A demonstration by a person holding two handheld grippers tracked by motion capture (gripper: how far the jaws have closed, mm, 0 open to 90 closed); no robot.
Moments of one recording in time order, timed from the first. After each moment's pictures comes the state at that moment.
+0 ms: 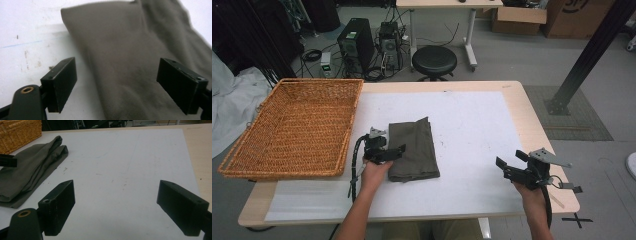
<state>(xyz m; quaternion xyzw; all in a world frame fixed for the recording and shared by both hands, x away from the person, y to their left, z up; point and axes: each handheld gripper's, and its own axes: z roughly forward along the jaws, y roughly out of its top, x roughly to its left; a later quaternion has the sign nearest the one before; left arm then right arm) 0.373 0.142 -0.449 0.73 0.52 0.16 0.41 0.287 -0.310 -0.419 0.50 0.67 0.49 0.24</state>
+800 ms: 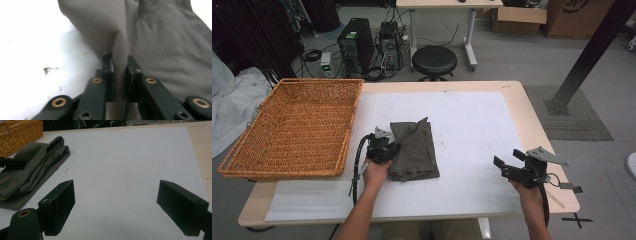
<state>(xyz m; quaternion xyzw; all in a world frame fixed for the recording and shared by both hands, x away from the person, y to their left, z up) 0.375 0.140 -0.449 0.75 0.51 0.16 0.40 0.291 -0.306 -0.421 0.50 0.67 0.49 0.22</state>
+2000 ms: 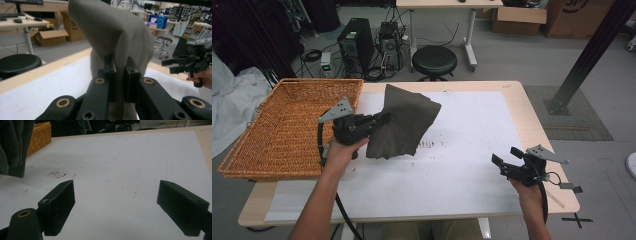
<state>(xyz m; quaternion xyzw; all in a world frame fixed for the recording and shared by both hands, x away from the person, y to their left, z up) 0.354 0.209 -0.315 0.71 0.26 0.15 0.63 0.294 -0.302 -0.417 0.49 0.67 0.52 0.21</state>
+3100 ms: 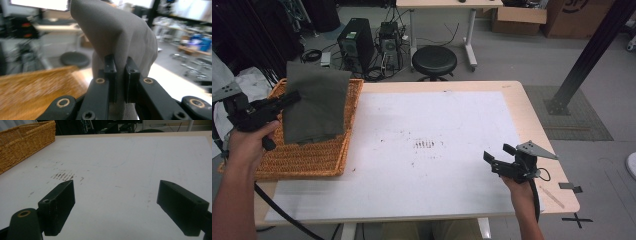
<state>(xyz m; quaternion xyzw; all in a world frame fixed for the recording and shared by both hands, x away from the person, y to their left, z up) 0.340 0.405 -0.284 0.64 0.42 0.23 0.60 0.299 -0.275 -0.406 0.48 0.68 0.51 0.22</state>
